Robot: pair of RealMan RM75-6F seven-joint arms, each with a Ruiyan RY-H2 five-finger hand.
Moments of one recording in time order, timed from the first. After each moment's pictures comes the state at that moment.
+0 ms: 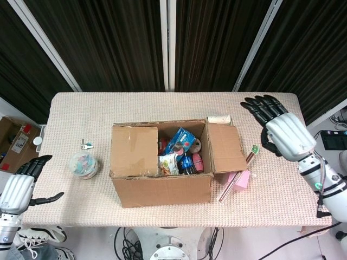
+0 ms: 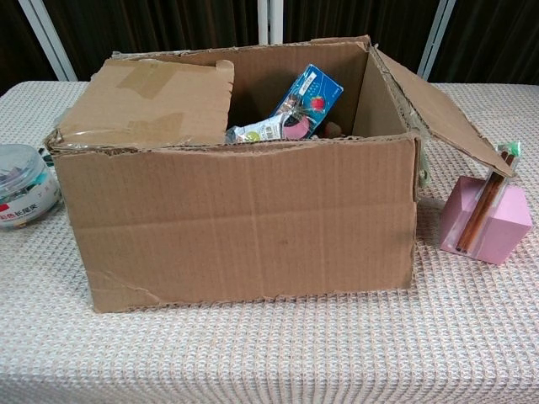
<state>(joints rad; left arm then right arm) -0.13 -1.10 -0.02 -1.58 1.61 1.49 -0.13 0.66 -0.57 0.10 -2.01 -1.44 1.19 0.20</state>
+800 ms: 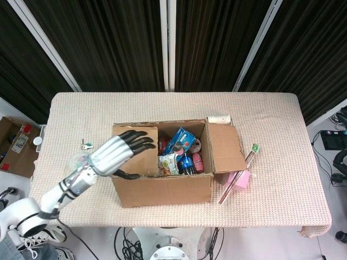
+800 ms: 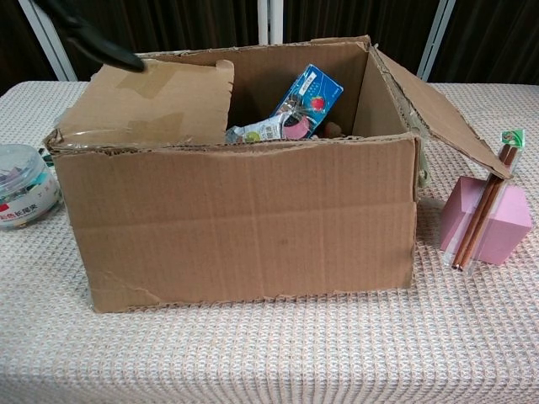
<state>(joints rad) -0.76 -1.12 -0.25 -1.79 1.73 0.96 -0.09 0.23 -0.72 0.08 -1.73 -1.50 1.65 0.49</state>
